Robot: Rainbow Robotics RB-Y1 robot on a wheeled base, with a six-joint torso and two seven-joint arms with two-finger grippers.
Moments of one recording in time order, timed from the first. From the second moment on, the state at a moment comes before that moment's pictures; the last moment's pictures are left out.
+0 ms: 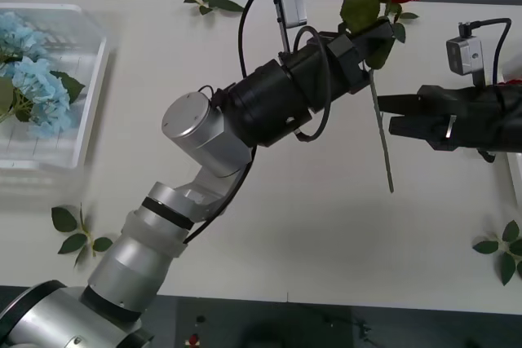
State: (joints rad) right arm -0.45 -0.90 0.33 -1.30 -2.50 1.31 2.70; left arm -0.50 -0.01 -0.33 -1.46 2.11 0.63 -2.68
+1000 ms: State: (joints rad) right arm -0.45 -0.84 0.41 -1.30 -2.48 1.27 2.70; left arm -0.50 -0.01 -0.38 -1.46 2.15 0.52 -2.68
